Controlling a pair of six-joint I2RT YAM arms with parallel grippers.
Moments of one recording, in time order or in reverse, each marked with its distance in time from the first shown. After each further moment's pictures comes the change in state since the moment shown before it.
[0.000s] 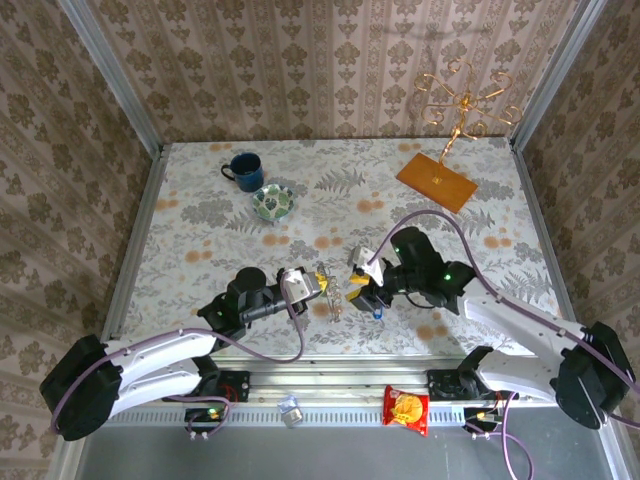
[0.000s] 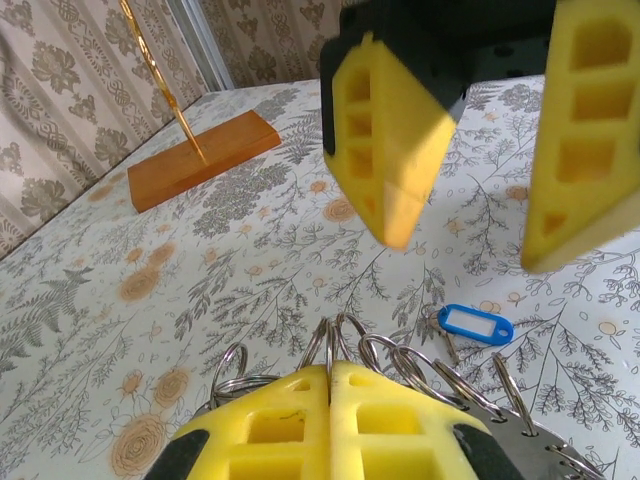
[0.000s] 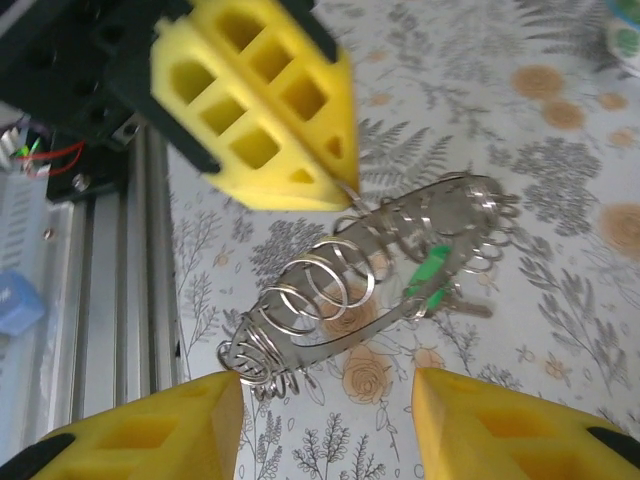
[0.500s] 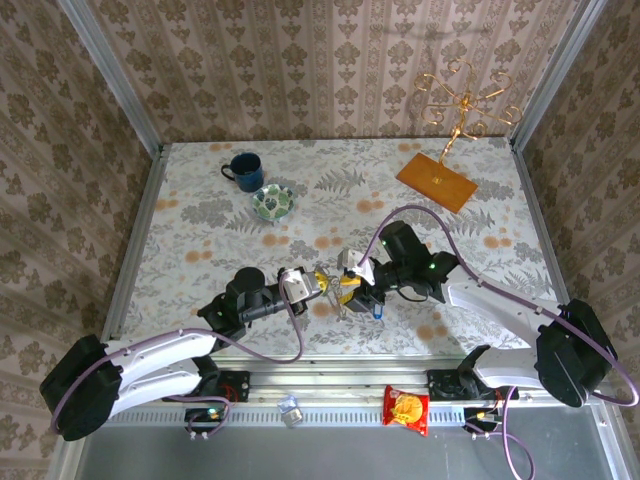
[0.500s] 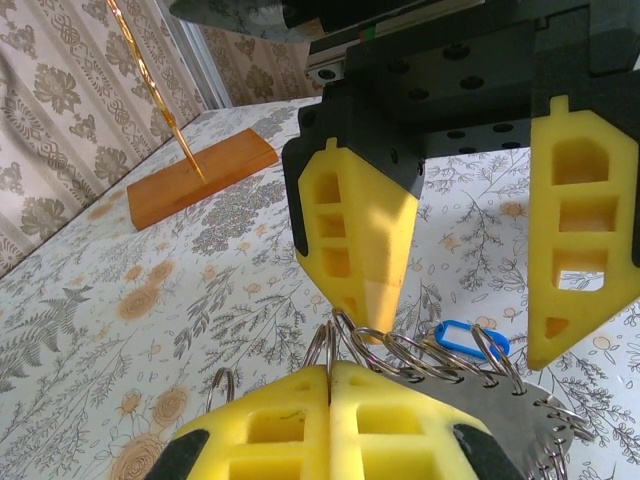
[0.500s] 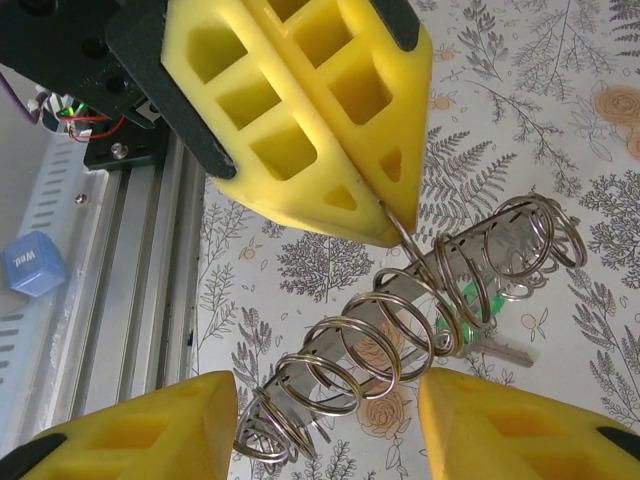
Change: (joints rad) left arm 0.000 0.000 -0.002 0.029 0.018 0.000; right arm -0.001 0.127 0.059 -0.003 -0.093 -0.122
